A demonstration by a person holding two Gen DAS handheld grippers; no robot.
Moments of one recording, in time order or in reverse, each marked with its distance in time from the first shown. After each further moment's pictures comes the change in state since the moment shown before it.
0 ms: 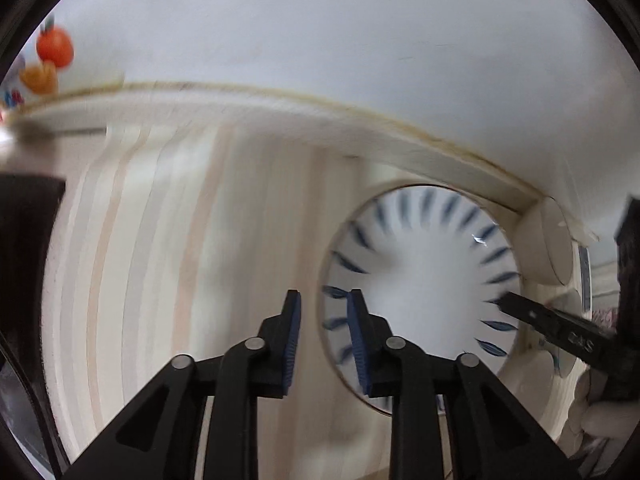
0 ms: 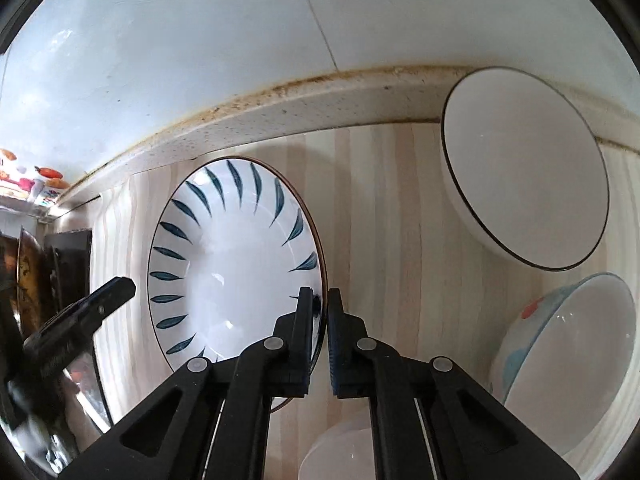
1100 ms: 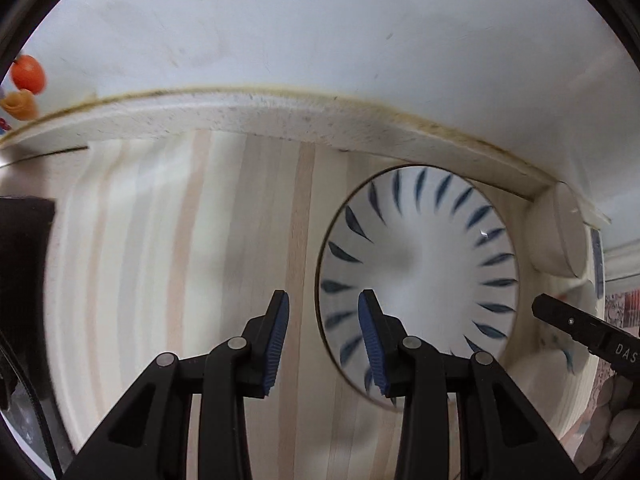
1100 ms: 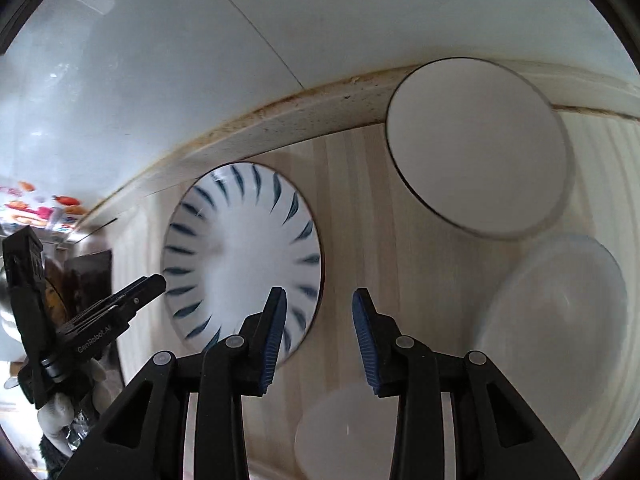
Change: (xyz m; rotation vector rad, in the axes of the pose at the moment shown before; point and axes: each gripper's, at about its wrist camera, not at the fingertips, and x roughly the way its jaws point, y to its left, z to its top) left arm 0.020 -0.045 0.021 0.076 0.049 0.030; right arm -0.027 -0.028 -0.008 0.083 -0.031 0.062
